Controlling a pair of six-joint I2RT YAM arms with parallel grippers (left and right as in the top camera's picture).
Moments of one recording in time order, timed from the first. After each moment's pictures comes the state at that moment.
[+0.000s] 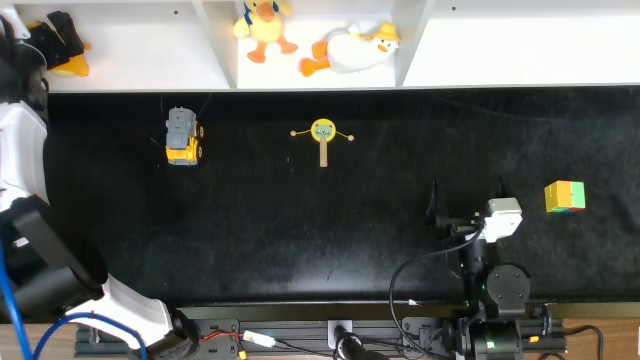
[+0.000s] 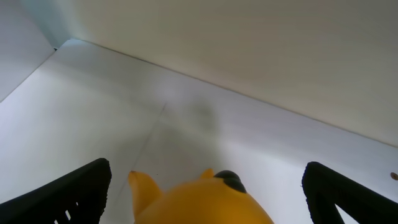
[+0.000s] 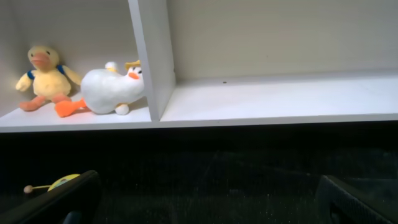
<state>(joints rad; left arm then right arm) 0.46 1.85 1.48 -0.13 0.17 -0.05 0.05 0.01 0.02 -0.02 -0.03 0.09</state>
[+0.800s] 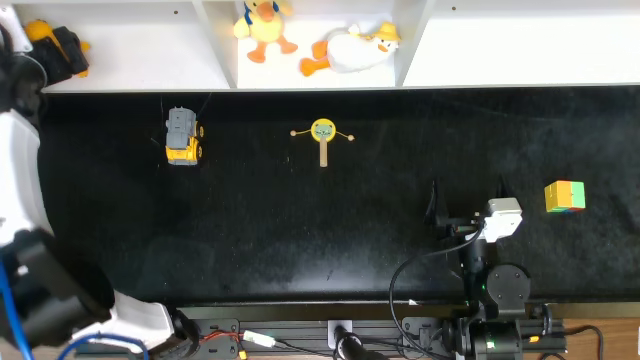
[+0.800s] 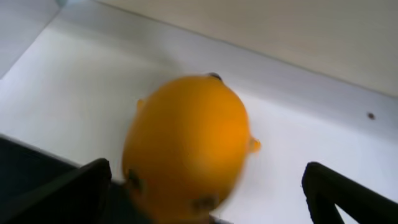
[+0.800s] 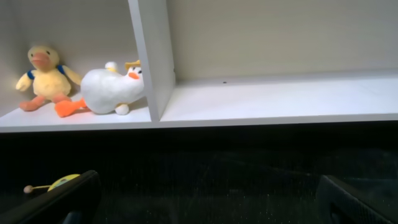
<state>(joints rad) 0.46 1.71 1.48 -0.43 0.15 0.00 0.05 0.01 0.02 -0.02 -0.03 0.09</state>
